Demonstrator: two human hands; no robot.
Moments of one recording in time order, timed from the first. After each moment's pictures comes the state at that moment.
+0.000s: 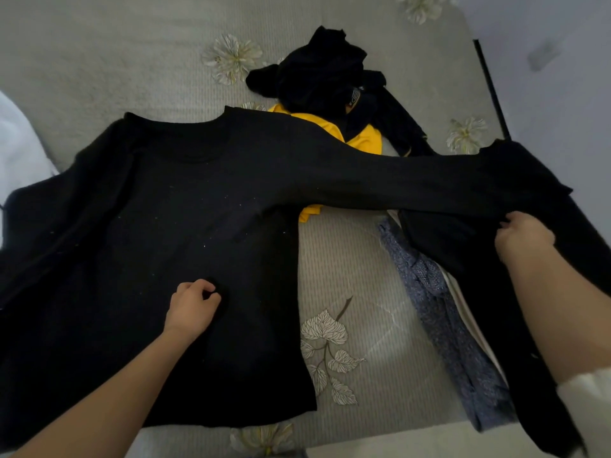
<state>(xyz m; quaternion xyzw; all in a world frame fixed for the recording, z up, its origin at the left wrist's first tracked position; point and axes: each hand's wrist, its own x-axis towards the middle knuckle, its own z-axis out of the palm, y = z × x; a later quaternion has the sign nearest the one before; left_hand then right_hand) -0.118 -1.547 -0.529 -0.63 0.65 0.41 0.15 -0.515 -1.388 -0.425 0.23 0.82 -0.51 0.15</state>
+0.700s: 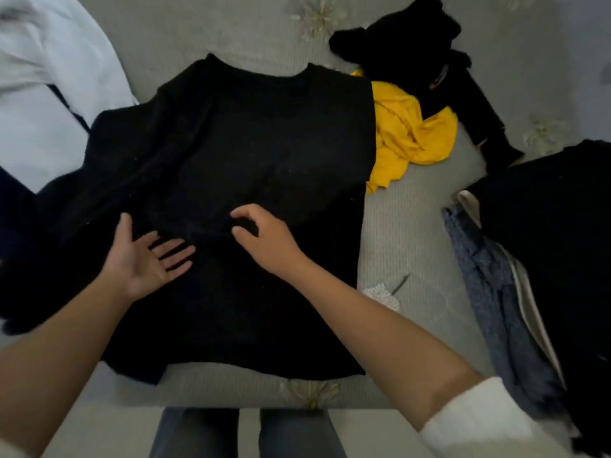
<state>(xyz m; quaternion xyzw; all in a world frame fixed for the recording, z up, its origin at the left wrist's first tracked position) 0.031 -1.605 -0.519 -0.62 0.10 0.75 -0.21 -0.160 -1.538 -0.473 -0.45 0.69 -0.25 0.52</state>
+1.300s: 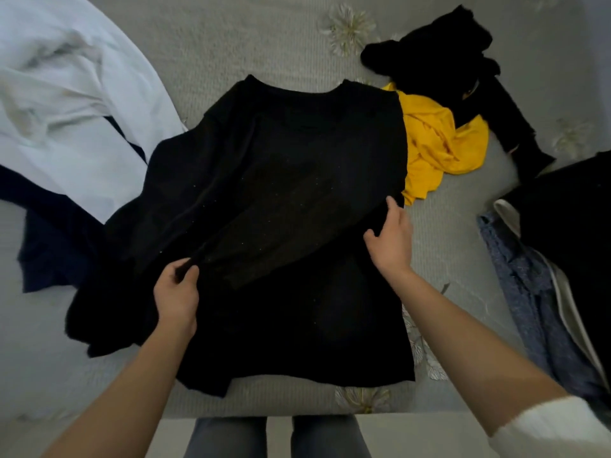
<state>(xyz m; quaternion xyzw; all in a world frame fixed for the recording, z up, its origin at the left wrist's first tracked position) 0.068 -1.599 -0.513 -0.75 0.30 0.53 -0.25 -0.222 -1.527 -0.513 -0.32 0.91 -0.16 0.20</state>
